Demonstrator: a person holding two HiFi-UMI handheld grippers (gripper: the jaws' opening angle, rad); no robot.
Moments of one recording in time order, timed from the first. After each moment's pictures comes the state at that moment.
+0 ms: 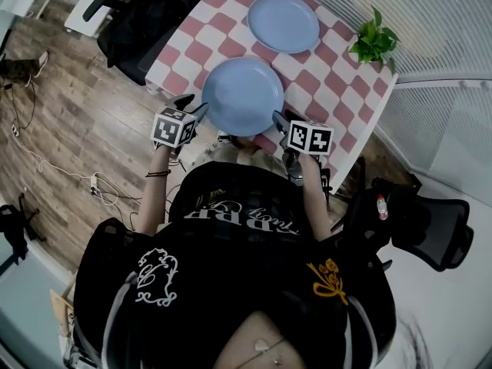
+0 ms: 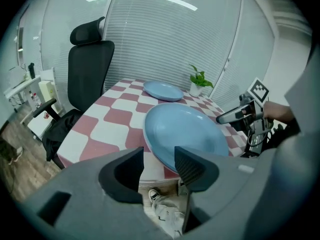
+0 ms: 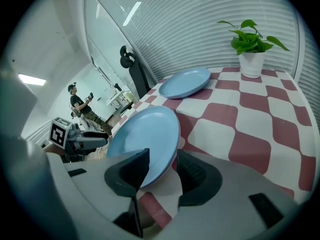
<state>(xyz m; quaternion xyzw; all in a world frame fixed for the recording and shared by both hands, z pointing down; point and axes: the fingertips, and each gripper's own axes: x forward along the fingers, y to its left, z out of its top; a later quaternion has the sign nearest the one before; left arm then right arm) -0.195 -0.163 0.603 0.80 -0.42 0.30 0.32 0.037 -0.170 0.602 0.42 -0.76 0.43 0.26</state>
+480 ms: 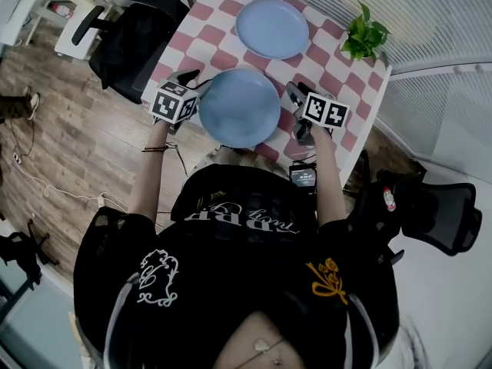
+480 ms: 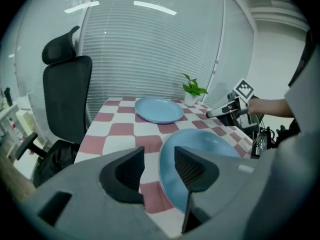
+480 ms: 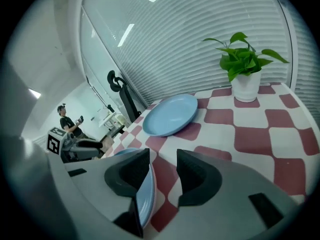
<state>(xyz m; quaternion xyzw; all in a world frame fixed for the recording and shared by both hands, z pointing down) -0.181 -0.275 0.572 0.85 -0.36 0.30 0.23 0.073 -0.281 0.581 0.49 -0.76 0.40 0.17</state>
